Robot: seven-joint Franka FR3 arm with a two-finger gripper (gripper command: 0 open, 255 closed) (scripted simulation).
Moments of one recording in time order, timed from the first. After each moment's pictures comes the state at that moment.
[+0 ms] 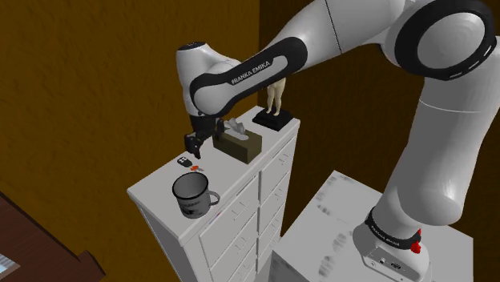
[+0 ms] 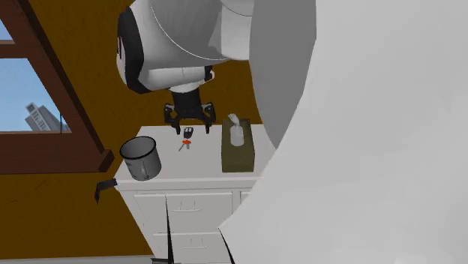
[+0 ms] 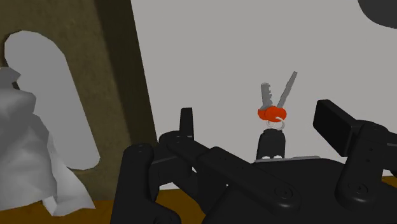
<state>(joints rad) 0.14 0.19 0.27 -1.90 -0.10 2.11 0.39</state>
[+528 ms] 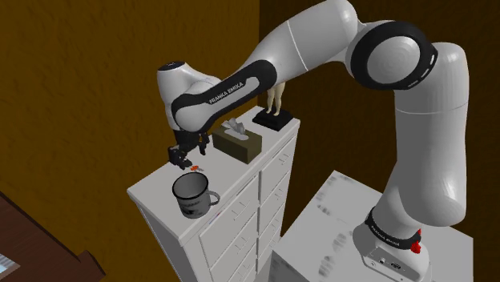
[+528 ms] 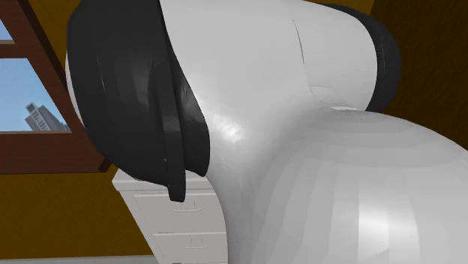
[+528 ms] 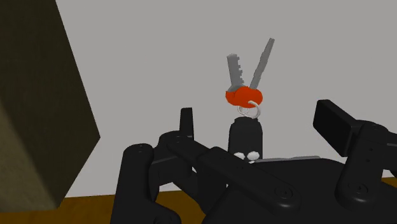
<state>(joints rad) 0.20 0.40 0.27 -1.73 -0.16 2.14 0.46</state>
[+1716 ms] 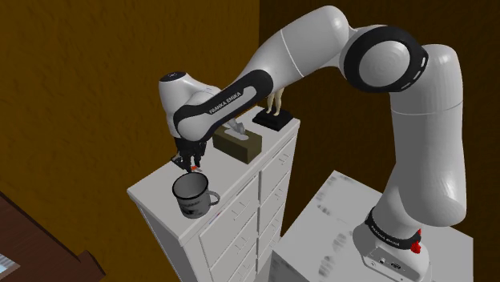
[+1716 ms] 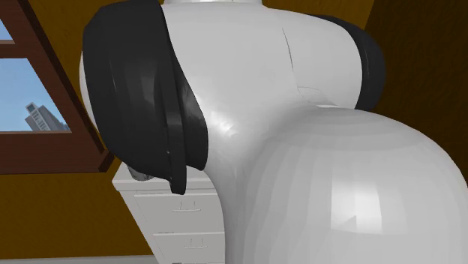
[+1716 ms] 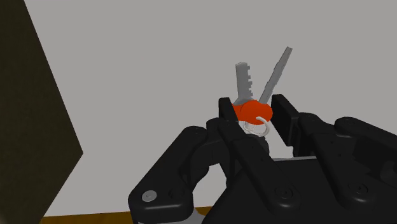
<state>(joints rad) 0.20 0.44 0.27 -1.74 -0.18 2.20 0.47</state>
